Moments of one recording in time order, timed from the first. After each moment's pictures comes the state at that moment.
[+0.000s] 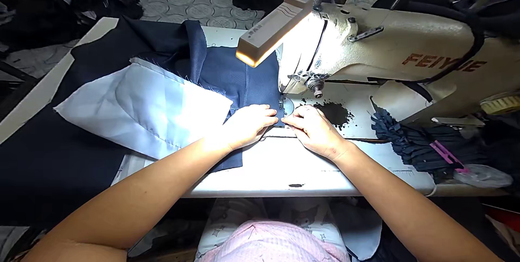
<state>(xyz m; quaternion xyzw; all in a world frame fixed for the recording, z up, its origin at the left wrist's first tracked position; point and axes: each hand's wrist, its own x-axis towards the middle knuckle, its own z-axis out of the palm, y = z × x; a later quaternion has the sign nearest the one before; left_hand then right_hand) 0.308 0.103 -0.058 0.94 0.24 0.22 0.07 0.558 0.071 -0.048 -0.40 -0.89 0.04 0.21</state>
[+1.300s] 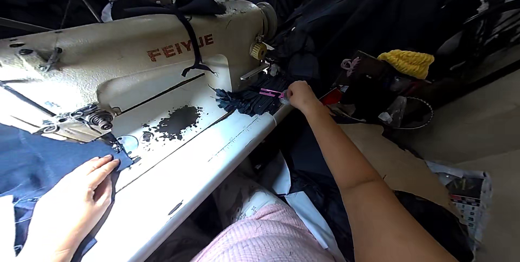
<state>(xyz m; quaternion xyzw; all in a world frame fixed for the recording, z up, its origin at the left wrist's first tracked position) 0.297 0.129 -0.103 0.92 0.32 0.24 0.05 0.818 -0.073 0.003 -0.90 -0.42 0.07 0.07</state>
